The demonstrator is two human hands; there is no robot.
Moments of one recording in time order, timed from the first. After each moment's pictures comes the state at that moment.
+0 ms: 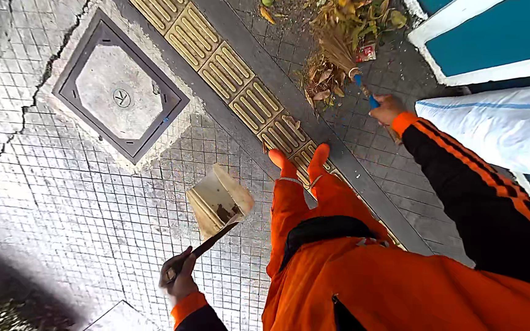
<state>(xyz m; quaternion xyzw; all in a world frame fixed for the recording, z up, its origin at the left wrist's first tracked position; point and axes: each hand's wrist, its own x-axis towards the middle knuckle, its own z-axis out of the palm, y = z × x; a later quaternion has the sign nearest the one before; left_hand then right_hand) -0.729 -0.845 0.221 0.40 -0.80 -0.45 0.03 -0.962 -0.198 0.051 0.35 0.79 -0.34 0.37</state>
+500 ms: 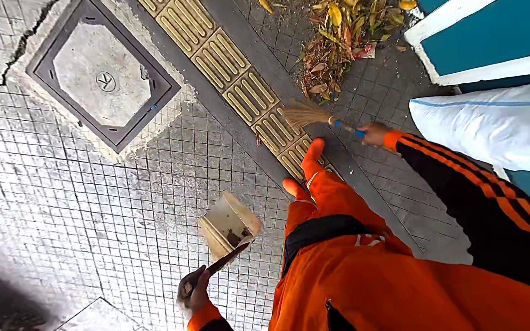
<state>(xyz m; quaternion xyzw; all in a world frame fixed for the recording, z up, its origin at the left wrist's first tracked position) -0.602 -0.837 0.206 0.53 -0.75 -0.39 -0.02 -0.862 -0.207 -0.015 0.19 0.79 -0.23 0.53</state>
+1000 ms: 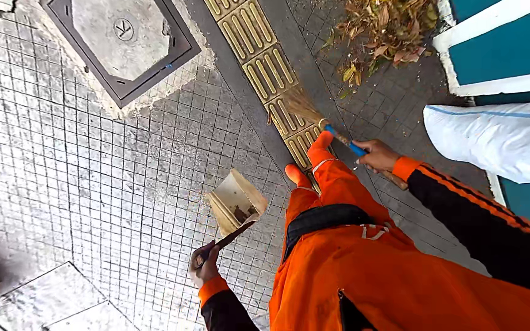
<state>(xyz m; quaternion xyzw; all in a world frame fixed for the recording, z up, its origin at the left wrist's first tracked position) -0.486 -0.864 0.175 0.56 -0.70 -0.44 0.03 -0.758 -0.354 0.107 0.20 0.75 -0.35 0.52</state>
